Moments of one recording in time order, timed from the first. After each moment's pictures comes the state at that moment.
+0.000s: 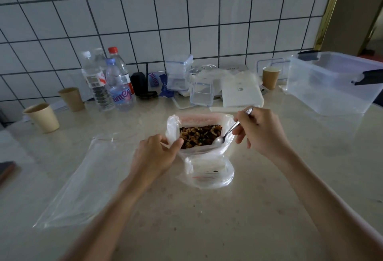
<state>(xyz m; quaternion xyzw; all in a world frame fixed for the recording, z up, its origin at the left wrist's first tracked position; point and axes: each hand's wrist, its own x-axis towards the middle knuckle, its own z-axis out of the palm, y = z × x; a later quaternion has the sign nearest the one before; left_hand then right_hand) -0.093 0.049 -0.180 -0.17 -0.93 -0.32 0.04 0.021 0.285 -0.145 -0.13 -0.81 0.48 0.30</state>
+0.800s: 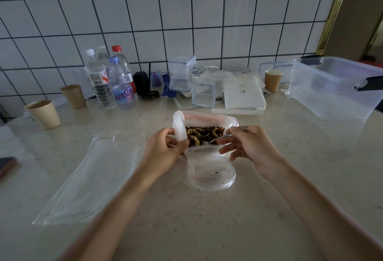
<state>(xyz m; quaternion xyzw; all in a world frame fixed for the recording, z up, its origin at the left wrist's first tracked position) -0.082 0.056 -0.173 -0.20 -0.83 -0.52 -0.03 0.013 0.269 -0.162 -0.18 -0.68 0.70 0.15</state>
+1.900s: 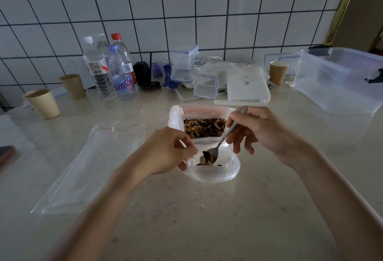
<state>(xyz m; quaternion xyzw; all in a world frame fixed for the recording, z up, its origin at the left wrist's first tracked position) -0.061 0.046 -0.146 -0.30 -0.88 -0.34 -0.14 0.032 0.279 -0.133 -0.01 -0.79 0.60 0.10</state>
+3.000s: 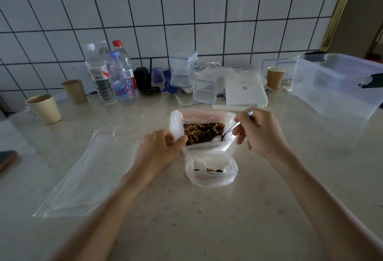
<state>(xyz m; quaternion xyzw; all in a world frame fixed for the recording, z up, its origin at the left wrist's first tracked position) -0.085 0.052 -0.174 -0.17 -0.92 -0.35 0.01 0.016 0.280 -0.151 -0.15 -0.81 0.50 0.28</state>
